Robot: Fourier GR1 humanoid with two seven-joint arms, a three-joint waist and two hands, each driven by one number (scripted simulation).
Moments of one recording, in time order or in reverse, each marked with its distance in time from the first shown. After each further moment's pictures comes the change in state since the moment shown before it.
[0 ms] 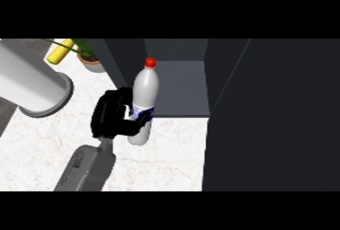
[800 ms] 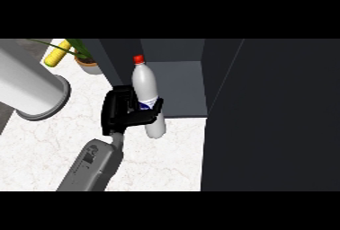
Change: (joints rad) left arm -0.070 0.021 -0.113 0.031 -0.196 0.347 0.042; right arm -0.046 0.004 0.015 0.034 -0.006 0.008 0.001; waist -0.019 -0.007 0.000
